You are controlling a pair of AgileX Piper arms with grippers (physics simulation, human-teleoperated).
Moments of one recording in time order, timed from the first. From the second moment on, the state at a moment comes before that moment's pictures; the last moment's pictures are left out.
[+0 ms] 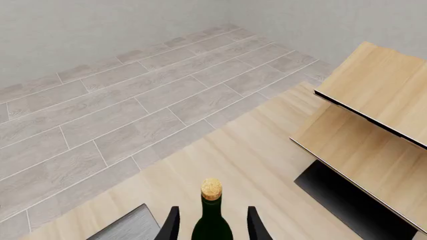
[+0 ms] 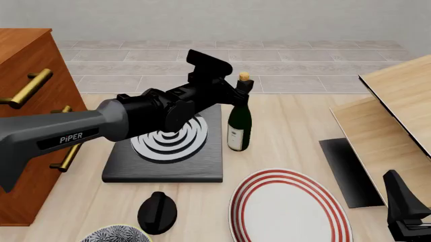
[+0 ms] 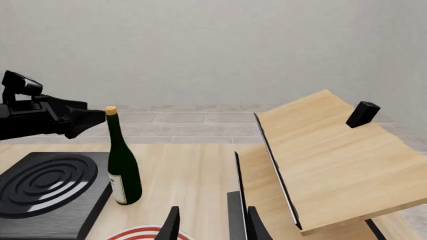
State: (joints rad) left arm -0.67 1.82 -1.32 -0.22 0.00; right arm 0.01 0.01 -0.12 0.10 0.01
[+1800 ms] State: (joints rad) left arm -0.67 1.99 -1.51 -0.10 0.00; right arm 0.01 0.02 -0.11 0.10 0.01
